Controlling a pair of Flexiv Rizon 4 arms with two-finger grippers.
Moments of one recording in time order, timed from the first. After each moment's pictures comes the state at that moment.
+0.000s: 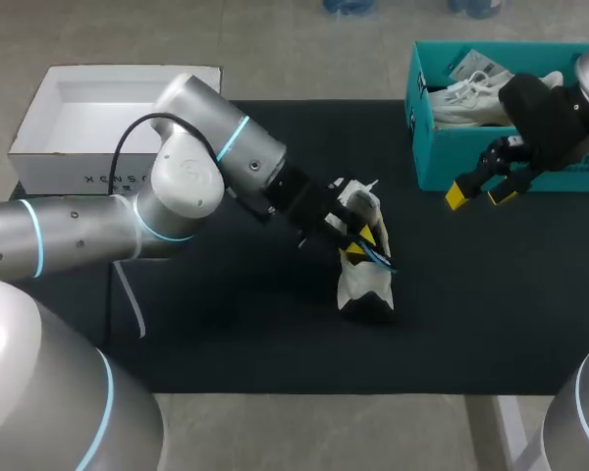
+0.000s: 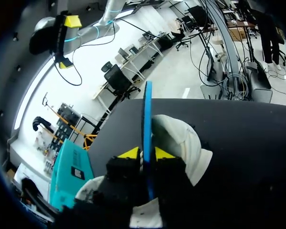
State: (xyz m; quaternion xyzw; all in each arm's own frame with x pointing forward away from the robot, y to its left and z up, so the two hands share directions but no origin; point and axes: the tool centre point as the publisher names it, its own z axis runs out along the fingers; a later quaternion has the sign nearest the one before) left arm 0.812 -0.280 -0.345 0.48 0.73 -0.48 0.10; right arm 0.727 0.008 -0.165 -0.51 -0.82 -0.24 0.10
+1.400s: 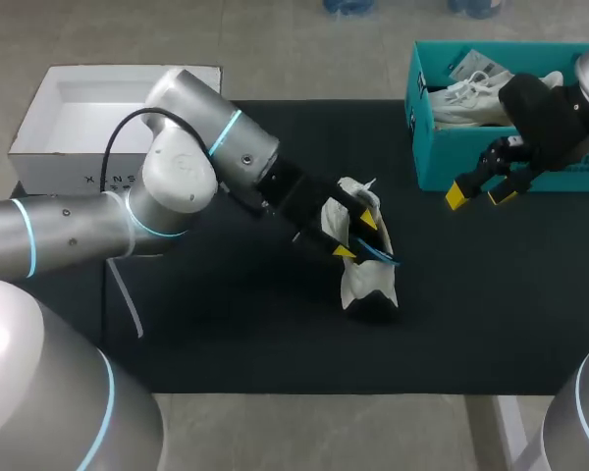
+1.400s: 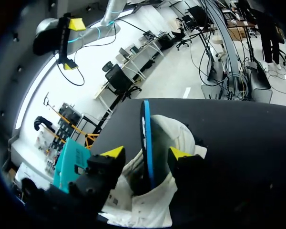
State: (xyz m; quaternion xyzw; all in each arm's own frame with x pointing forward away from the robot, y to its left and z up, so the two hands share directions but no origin) left arm 0.817 -0.271 -0.334 0.47 0.73 -0.49 0.10; right arm 0.727 0.008 -0.165 -0.51 -0.82 -0.24 0.10
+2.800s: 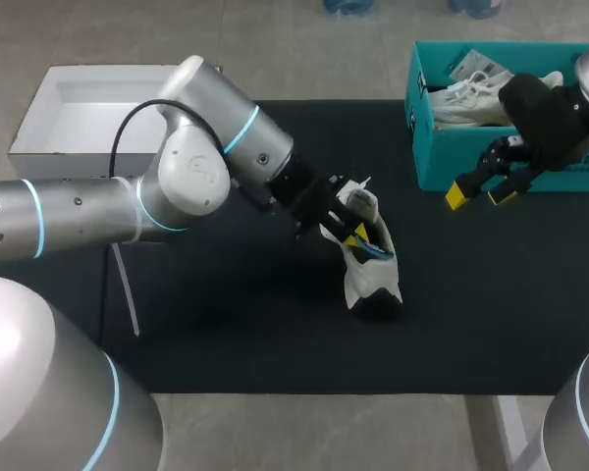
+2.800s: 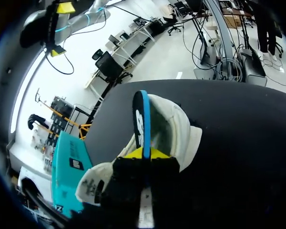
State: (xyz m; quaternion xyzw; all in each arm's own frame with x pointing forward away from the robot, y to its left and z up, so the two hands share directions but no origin) left arm 0.834 -0.272 -0.359 0.51 0.75 -0.41 0.11; right arm 0.727 0.008 -0.165 -0.51 -0.82 -0.24 0.10
